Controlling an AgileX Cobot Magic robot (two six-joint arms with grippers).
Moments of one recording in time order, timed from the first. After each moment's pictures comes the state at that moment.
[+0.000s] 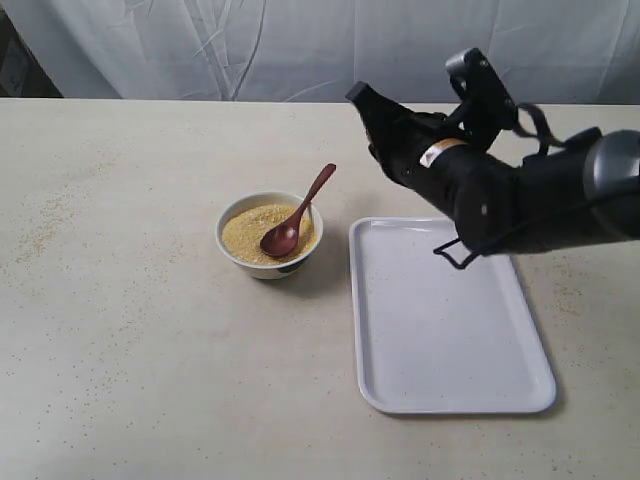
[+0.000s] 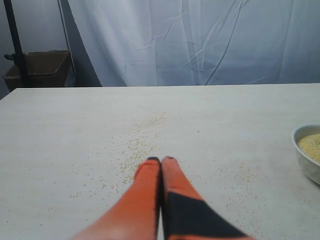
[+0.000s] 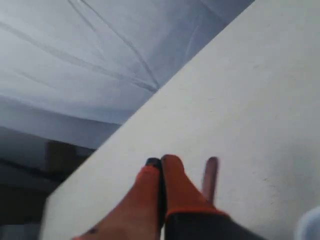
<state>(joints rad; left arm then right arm) -0.05 0.00 0.00 0.07 0.24 -0.06 0.60 1.82 -0.84 0.37 -0.60 0.68</state>
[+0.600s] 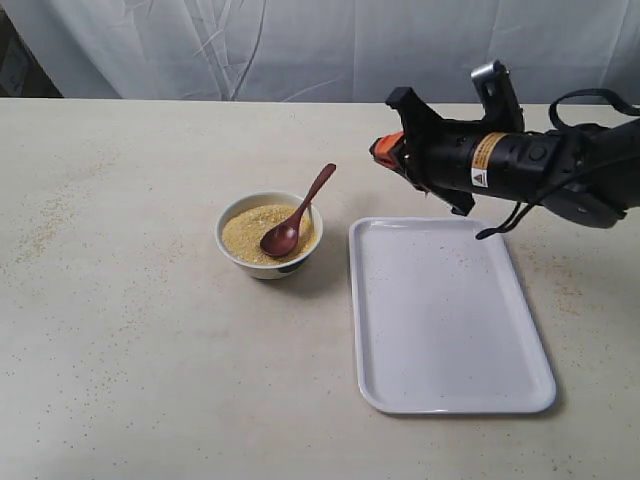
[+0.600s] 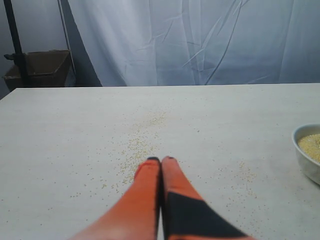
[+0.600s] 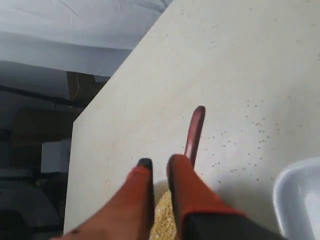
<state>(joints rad) -0.05 0.00 0.00 0.07 0.24 -0.06 0.31 1.87 -0.89 -0.78 -0.58 1.68</state>
